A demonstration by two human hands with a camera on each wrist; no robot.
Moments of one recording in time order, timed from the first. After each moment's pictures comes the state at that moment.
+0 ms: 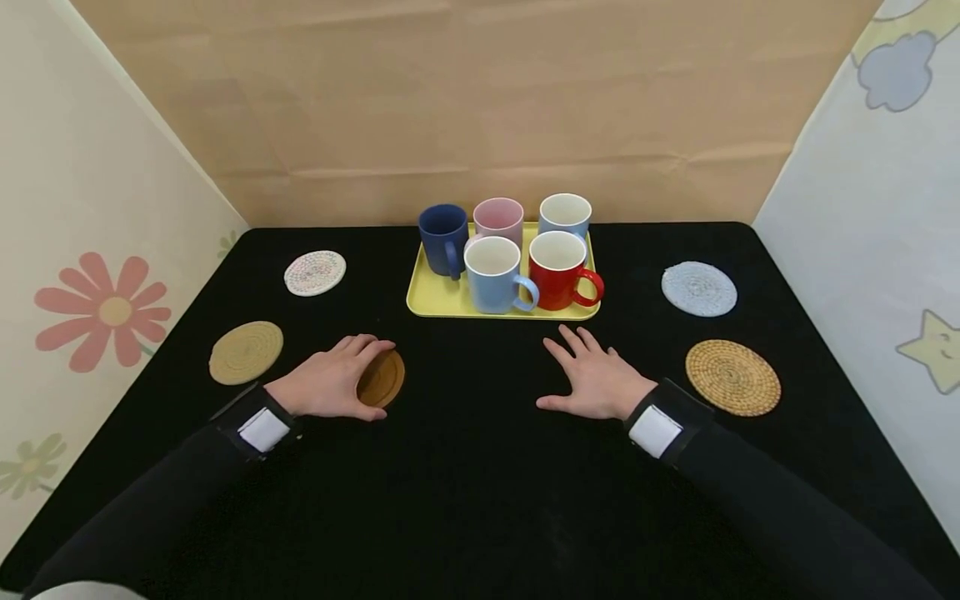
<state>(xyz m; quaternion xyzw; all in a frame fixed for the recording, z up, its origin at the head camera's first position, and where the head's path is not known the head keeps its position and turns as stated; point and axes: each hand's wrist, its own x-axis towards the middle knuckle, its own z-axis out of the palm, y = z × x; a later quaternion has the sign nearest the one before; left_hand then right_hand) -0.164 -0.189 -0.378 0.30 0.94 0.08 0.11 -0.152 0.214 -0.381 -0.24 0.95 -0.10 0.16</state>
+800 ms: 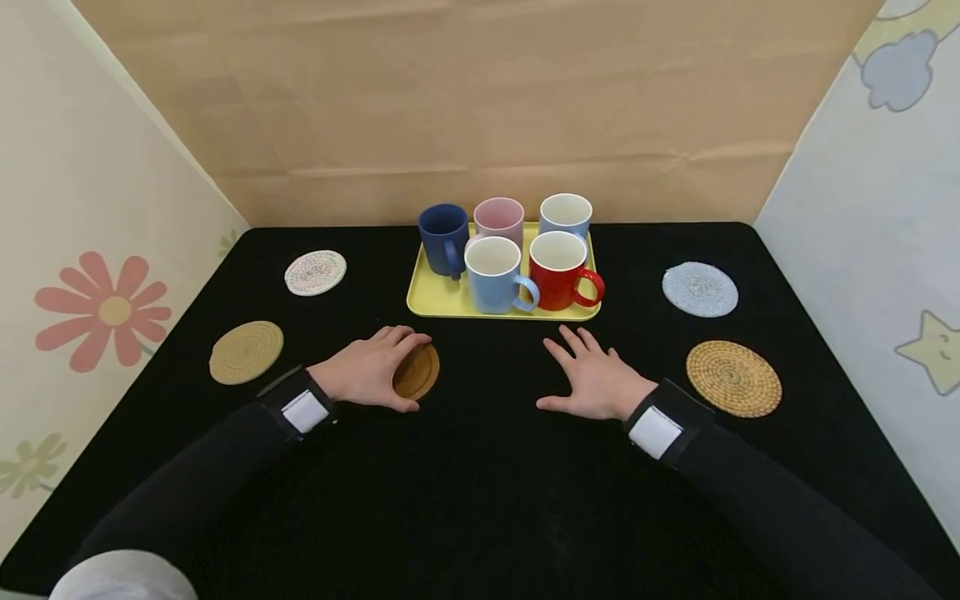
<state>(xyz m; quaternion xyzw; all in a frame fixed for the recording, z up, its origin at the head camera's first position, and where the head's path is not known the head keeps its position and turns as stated) -0.185 -0.147 -0.376 0.34 0.93 0.08 0.14 -0.152 0.214 -0.380 -0.24 0.95 -0.12 0.17</state>
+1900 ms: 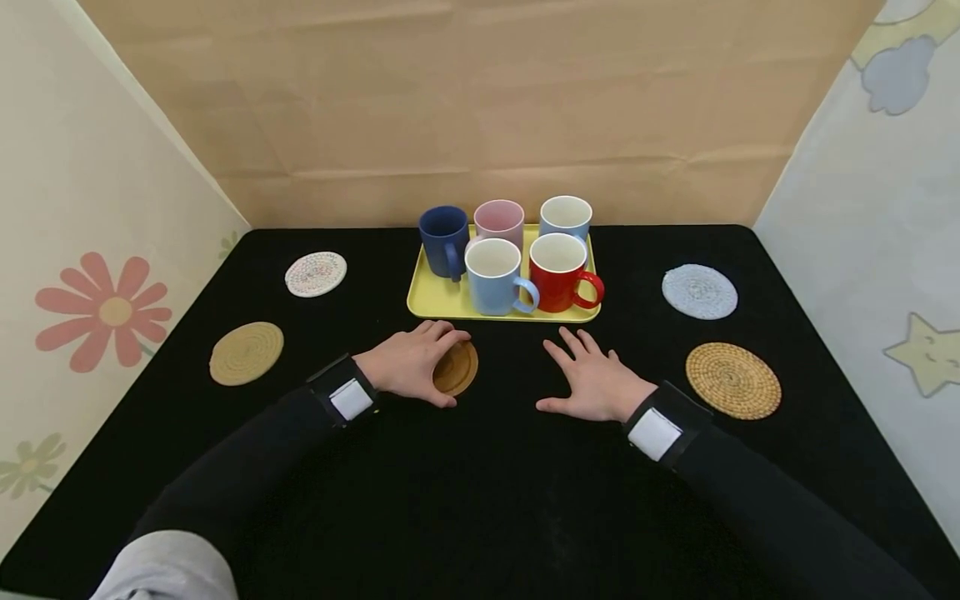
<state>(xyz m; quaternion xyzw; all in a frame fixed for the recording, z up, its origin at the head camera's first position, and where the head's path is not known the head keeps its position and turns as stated) -0.198 -0.094 -0.378 0.37 0.92 0.04 0.14 -0.152 0.213 -0.381 -0.23 0.95 -0.11 0.17</state>
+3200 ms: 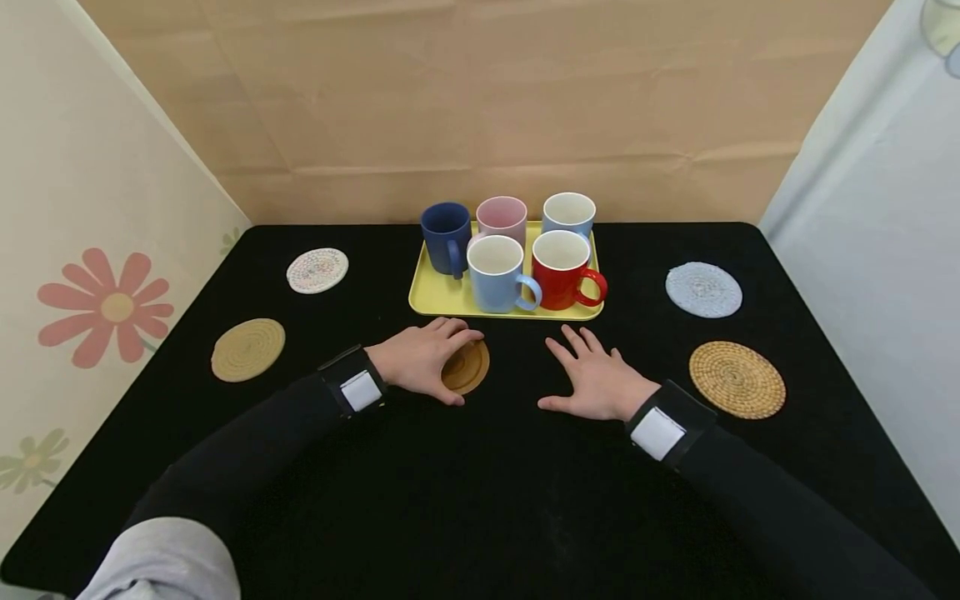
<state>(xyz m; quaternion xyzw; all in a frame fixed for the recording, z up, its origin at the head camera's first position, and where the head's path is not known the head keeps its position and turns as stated) -0.204 -0.085 -0.375 0.40 0.90 0.05 0.16 -0.153 0.213 -0.382 -0.24 0.95 -0.11 0.16</state>
